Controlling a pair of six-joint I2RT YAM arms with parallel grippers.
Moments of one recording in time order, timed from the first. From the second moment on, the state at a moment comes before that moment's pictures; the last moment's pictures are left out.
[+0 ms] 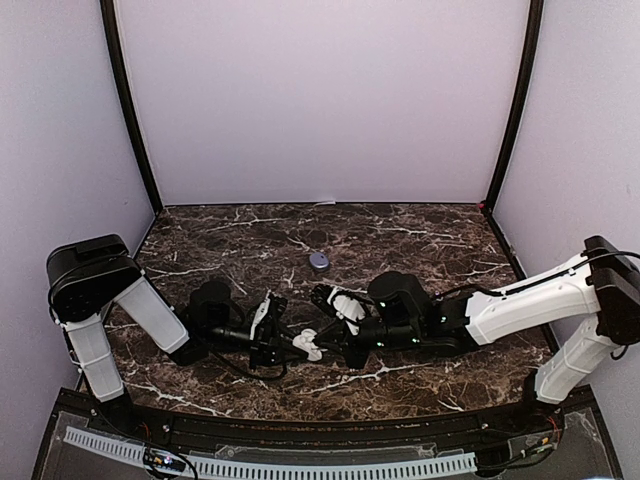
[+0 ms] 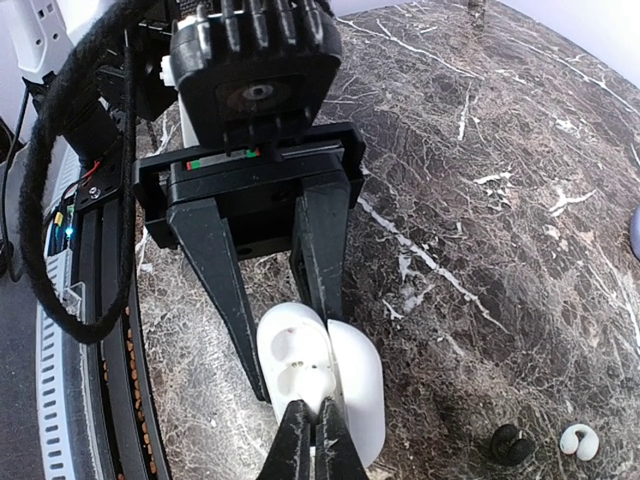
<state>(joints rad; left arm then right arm) -0.80 1.83 0.44 1.12 0.86 0.02 1.17 1.54 0.77 0.23 -0.14 0.09</state>
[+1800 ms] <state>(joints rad) -0.80 1.83 0.46 1.10 0.88 0.01 1.17 1.59 0.83 0.22 -0.18 0.06</state>
